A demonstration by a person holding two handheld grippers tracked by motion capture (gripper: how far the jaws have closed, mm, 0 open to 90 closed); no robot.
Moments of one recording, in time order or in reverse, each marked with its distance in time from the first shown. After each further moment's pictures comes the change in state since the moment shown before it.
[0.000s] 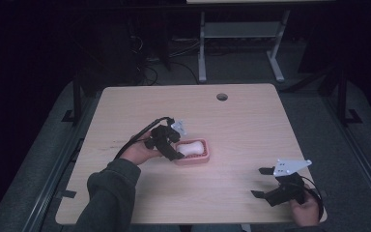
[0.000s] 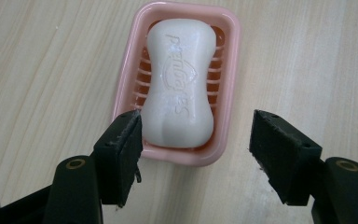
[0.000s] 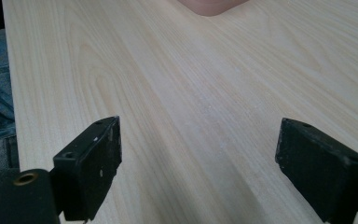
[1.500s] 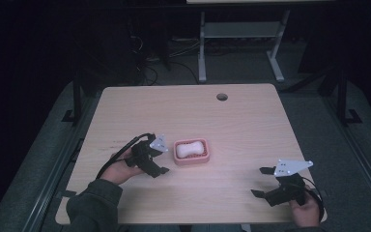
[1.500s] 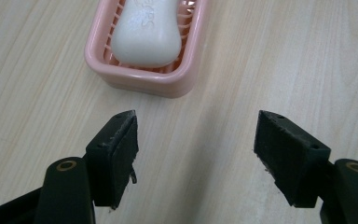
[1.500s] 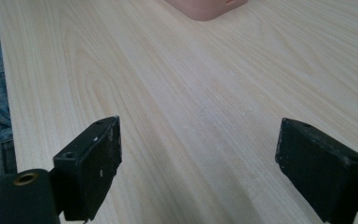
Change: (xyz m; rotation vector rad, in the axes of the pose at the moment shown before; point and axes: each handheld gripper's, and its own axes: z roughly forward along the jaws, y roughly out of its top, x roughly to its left) left arm -0.034 -0.057 -0.020 -0.024 0.058 -0.014; right arm 0.003 0.001 -0.002 -0.015 -0.028 0.008
